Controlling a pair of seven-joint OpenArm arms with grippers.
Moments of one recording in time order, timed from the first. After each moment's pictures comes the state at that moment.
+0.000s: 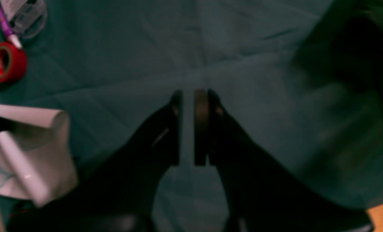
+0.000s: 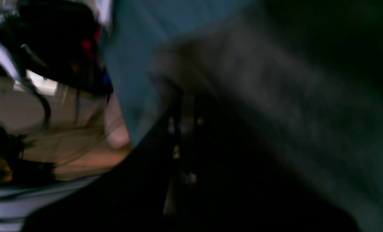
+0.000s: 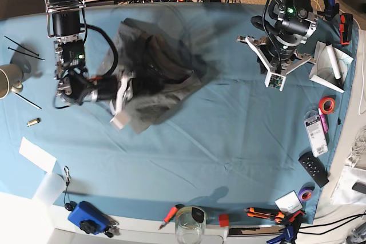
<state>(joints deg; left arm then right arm) 21.1 -4.7 -1.3 124.3 -1.3 -11.3 58.8 12.5 22.3 -2.6 76.5 79.2 39.6 -79.8</state>
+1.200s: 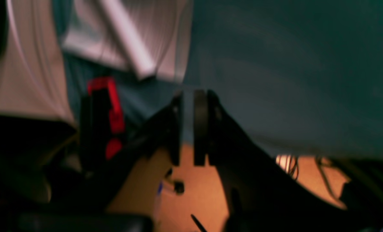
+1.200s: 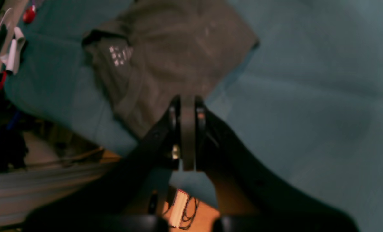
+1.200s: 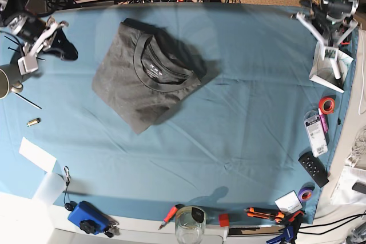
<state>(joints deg) 35.9 -13.7 -22.0 124.3 -10.9 -9.8 63.1 -25.9 23.1 45.9 108.4 76.2 39.7 -79.0</state>
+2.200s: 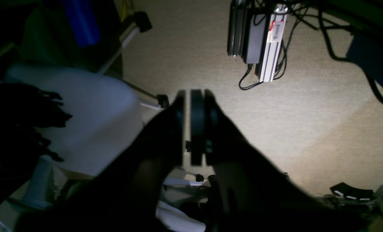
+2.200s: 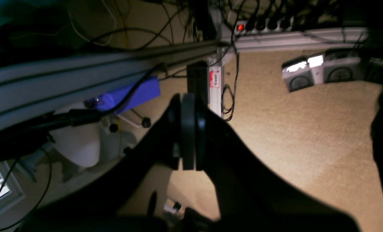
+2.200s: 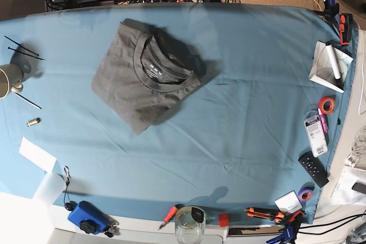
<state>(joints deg) 58.6 -13.1 -22.3 124.3 -17.8 -12.4 64.9 -52.1 9.2 46.0 109.2 63.6 39.7 -78.6</state>
